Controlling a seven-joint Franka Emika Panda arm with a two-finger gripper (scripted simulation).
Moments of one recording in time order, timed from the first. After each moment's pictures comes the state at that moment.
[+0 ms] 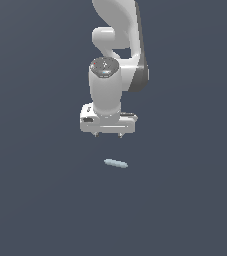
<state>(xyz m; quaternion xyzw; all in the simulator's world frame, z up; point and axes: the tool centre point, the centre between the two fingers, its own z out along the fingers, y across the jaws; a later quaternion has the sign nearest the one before) -0.005 -0.019 0.172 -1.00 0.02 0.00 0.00</state>
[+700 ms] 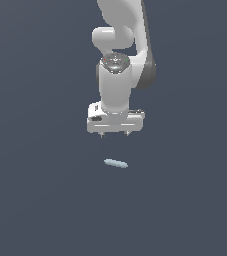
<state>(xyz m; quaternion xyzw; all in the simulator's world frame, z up) -0.002 0.007 0.181 -1.00 -0.02 -0.01 0.00</state>
